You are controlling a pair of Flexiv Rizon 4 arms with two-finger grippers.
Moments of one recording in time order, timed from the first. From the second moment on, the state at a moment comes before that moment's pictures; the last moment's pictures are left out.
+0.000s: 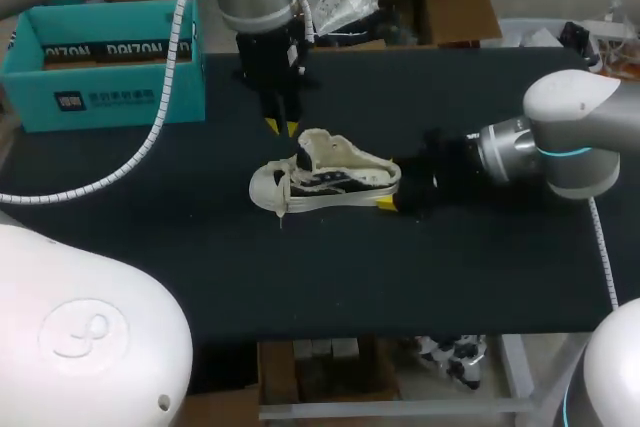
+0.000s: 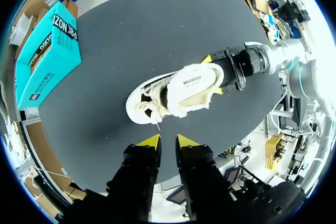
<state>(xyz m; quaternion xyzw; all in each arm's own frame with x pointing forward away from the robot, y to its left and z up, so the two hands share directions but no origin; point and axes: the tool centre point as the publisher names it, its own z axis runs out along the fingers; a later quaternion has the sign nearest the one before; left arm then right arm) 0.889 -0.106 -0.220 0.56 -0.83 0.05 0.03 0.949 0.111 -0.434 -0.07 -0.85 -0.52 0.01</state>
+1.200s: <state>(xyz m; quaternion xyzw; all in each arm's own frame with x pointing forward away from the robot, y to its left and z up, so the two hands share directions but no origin) 0.925 -0.171 -0.296 0.04 -0.99 0.03 0.09 0.949 0.112 -0.434 -0.07 -0.85 -0.52 0.01</state>
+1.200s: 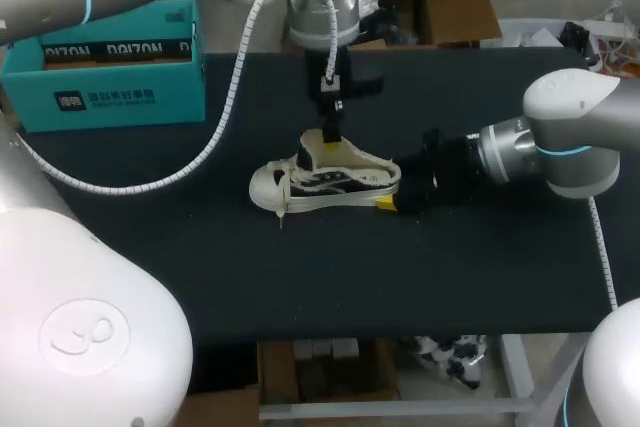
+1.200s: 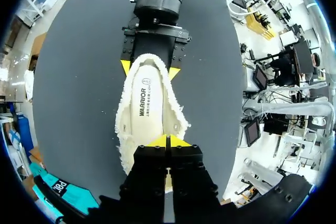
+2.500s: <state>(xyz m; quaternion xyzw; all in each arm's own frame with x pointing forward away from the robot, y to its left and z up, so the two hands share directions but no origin) 0.908 -0.176 -0.388 0.03 -1.00 0.03 0.08 0.949 0.111 -0.434 -0.07 -0.85 -0.52 0.01</state>
